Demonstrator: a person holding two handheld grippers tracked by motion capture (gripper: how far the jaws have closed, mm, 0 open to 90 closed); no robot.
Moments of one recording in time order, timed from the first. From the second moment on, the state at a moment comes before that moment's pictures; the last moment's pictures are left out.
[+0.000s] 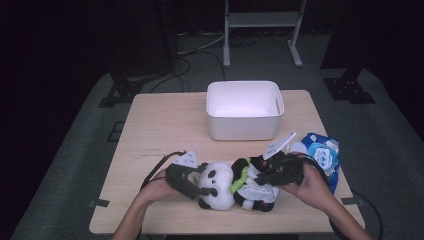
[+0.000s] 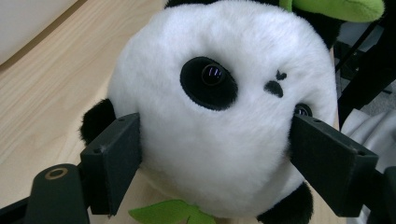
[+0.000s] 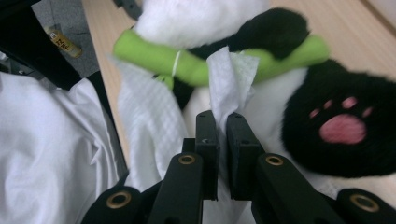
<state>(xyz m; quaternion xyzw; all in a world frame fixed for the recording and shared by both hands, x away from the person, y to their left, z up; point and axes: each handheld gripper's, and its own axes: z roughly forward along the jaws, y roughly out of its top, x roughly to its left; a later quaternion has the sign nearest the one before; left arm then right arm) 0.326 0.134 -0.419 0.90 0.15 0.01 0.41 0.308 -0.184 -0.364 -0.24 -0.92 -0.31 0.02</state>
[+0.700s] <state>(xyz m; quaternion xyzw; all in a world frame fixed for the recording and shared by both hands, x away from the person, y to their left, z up) 0.325 0.133 -0.419 0.90 0.15 0.00 0.41 0.319 -0.148 -0.344 -0.19 -0.93 -0.31 0.00</state>
